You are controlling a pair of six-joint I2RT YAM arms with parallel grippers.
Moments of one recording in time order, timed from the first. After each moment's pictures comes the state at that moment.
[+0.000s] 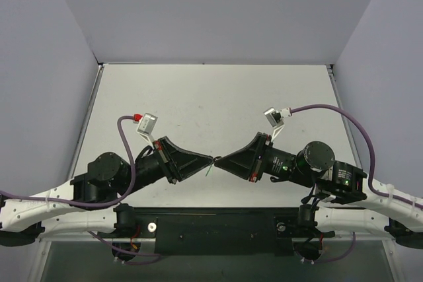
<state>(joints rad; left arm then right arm) -1.35 0.71 0.94 -0.05 -0.20 -1.01 1.27 0.80 1.04 -0.19 0.05 0.92</state>
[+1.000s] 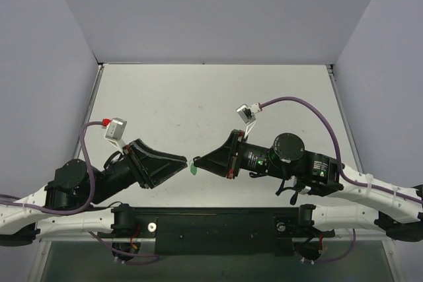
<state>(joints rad) -1.42 0.52 0.94 -0.21 -0.34 -0.96 1.28 0.95 1.11 -0.17 0.03 0.91</state>
